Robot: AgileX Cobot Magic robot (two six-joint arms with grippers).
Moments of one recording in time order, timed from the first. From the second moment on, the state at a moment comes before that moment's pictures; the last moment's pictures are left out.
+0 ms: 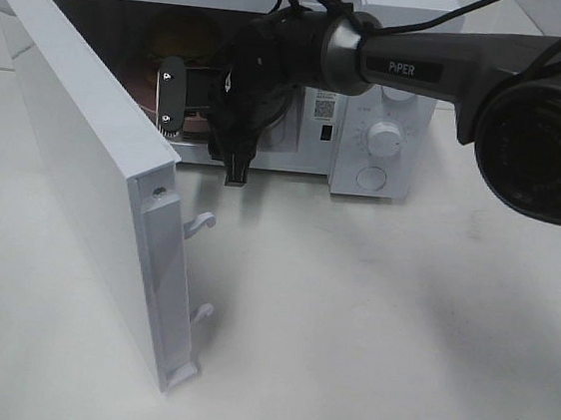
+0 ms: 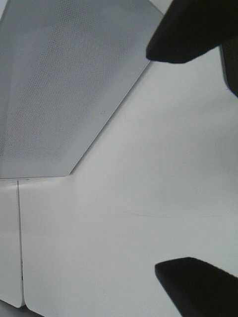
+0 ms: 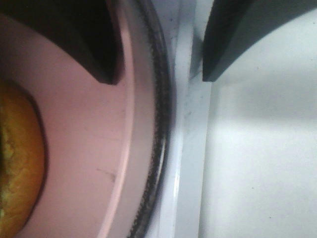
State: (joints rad) left arm -0.03 0.00 -0.52 -0.12 1.08 0.08; right arm 0.63 2.48 -2.04 -0.17 0.52 -1.00
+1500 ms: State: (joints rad) left arm -0.03 0.00 -0.52 -0.12 1.08 0.08; right arm 0.66 2.36 -1.88 -0.13 0.46 -1.26
